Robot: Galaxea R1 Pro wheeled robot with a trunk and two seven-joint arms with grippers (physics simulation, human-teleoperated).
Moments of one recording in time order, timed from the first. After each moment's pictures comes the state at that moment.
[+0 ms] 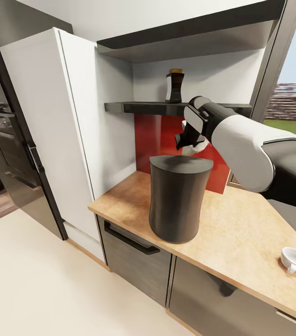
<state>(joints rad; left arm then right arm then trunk) -0.01 0.07 0.00 -0.10 0.00 -0.33 0.04 -1.89 0.17 0.05 -0.02 0.04 1.04 -0.09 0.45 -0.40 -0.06</state>
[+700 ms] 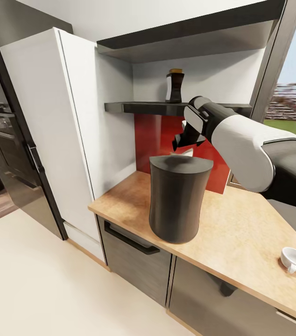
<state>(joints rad) -0.01 0.07 0.00 -0.10 0.00 -0.33 0.04 -1.89 0.17 0.05 -0.02 0.04 1.04 -0.09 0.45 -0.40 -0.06</state>
